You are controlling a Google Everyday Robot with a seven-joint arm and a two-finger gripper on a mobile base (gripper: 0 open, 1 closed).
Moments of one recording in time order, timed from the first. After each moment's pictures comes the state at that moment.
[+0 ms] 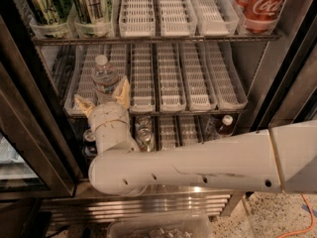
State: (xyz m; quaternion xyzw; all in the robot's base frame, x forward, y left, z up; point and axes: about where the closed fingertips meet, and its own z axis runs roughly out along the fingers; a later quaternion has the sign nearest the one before) arm 0.608 0.141 0.862 -0.17 0.64 0.03 0.75
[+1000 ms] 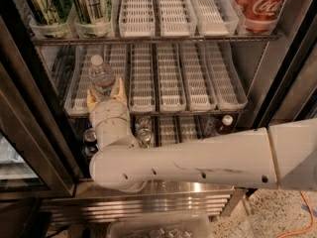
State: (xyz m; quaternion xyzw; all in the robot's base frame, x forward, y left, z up) arm 0.618 0.140 0.859 -0.16 0.65 0.04 0.74
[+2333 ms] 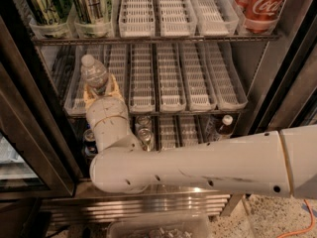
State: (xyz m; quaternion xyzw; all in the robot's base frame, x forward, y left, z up) arm 0.602 0.146 0.889 -0.16 0.63 0.07 0.76
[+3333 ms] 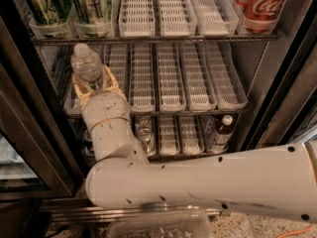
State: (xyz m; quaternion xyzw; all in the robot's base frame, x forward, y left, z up) arm 0.563 0.132 0.944 -0.12 0.58 0.09 0.80
